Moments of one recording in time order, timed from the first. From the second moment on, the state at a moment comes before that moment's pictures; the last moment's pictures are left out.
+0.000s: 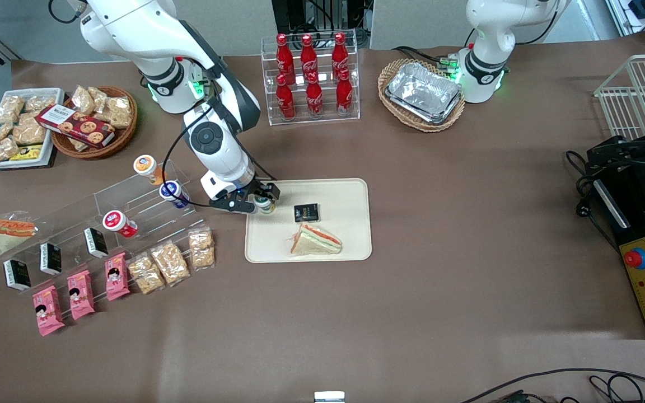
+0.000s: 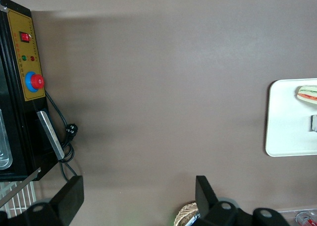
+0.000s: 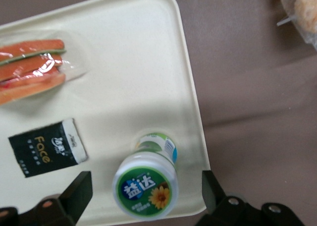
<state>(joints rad) 0.54 0.26 0.06 -2.25 0.15 2.58 0.70</state>
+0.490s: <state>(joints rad) 0.40 0.10 0.03 -2.16 0.13 2.31 0.55</state>
